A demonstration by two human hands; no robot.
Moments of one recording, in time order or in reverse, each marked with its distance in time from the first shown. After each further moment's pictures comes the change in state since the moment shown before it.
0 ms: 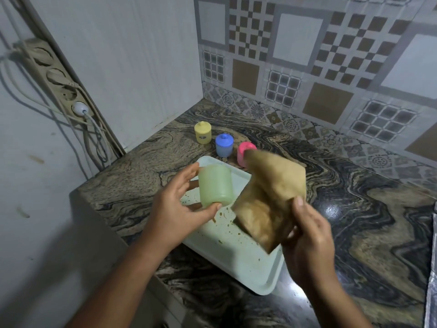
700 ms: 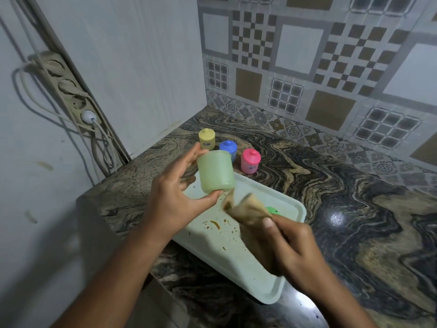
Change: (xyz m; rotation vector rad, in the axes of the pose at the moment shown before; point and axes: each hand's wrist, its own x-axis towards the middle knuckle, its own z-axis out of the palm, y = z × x) left_hand 0.023 0.026 -0.013 0.285 0.060 0.278; right_hand -0.001 -0.005 0.000 -0.732 -0.353 -0.261
